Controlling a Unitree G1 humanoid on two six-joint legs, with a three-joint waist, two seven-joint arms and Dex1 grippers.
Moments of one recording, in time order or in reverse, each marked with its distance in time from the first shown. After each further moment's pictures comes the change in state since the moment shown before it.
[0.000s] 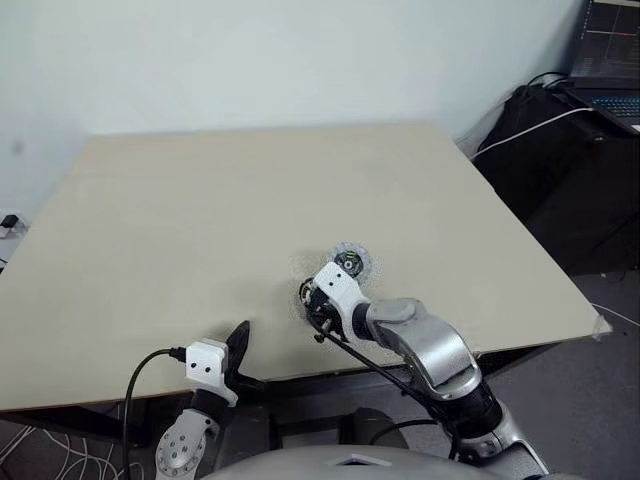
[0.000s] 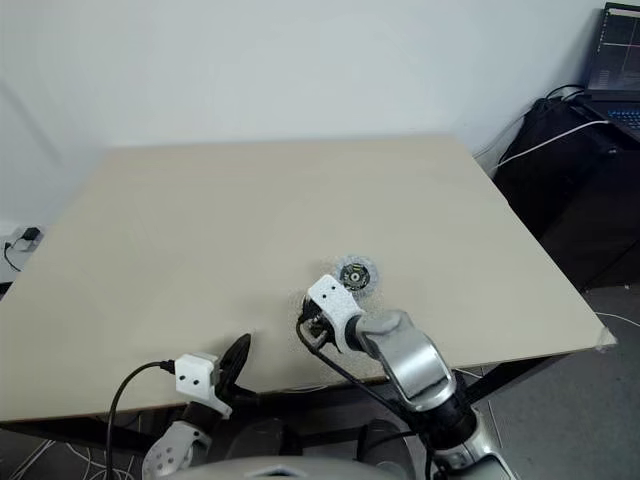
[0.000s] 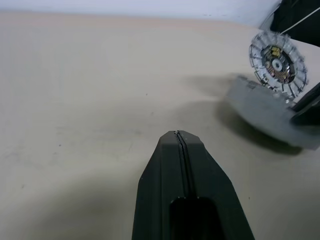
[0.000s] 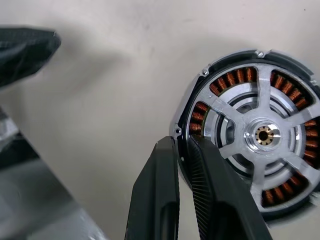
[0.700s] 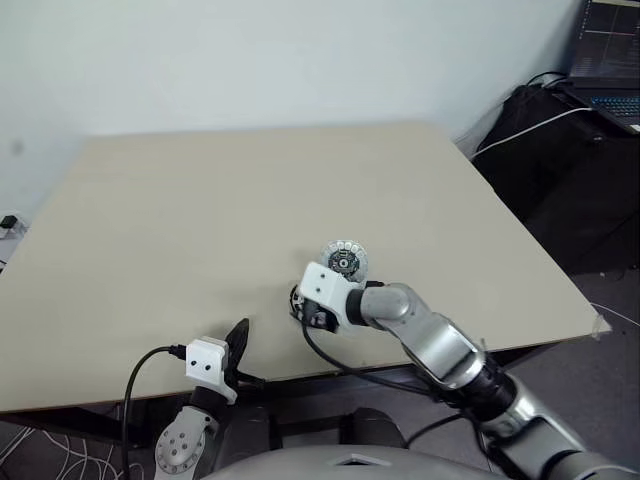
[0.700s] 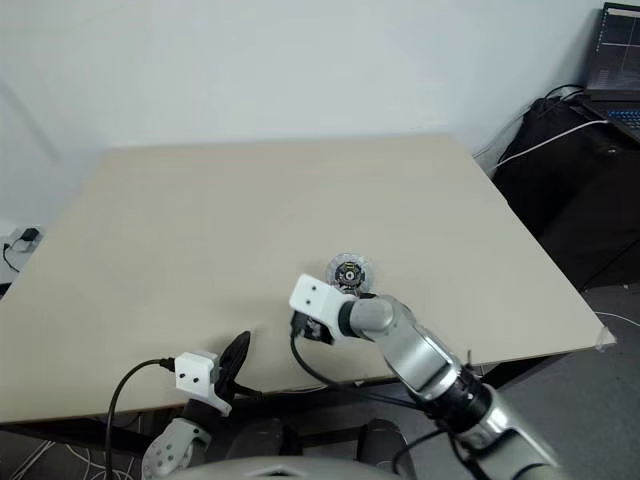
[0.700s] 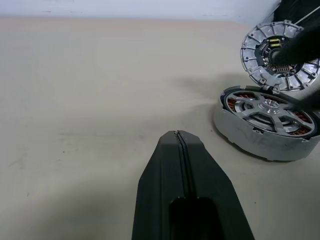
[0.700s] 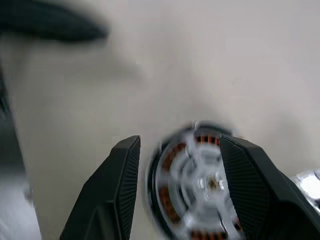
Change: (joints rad) left arm 0.004 0.004 0.000 -0.007 0.005 0.000 0.012; right arm -0.100 -0.366 0.271 0.014 -0.067 -0.589 0.142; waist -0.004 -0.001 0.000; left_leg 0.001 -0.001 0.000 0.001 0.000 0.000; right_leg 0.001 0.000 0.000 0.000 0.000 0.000
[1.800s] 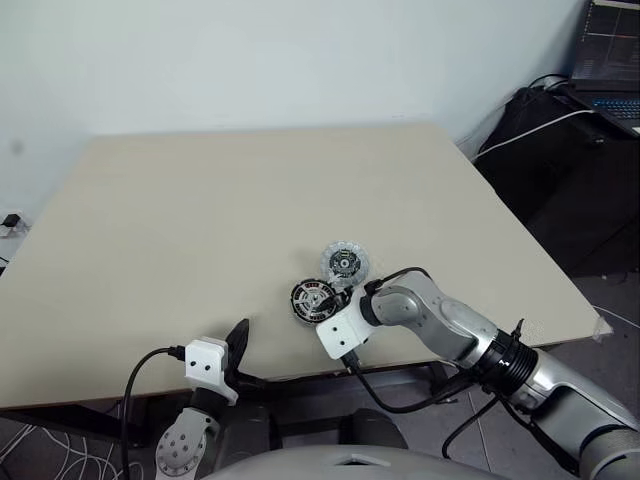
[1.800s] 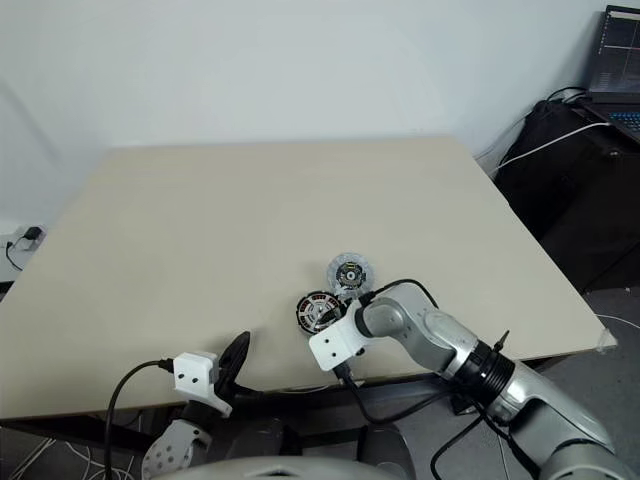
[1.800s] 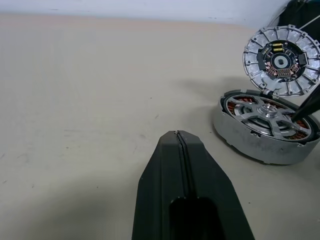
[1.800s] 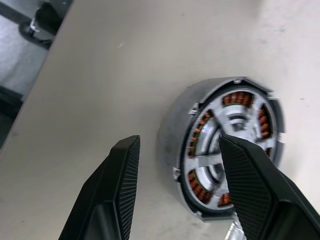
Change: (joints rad) left arm 0.019 -0.019 -0.003 -0.045 -0.003 0.038 0.009; right arm -0.132 -0.118 0.122 0.275 -0.428 -0.655 0.302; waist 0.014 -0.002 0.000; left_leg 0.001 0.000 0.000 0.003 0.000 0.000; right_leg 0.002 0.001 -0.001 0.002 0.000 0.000
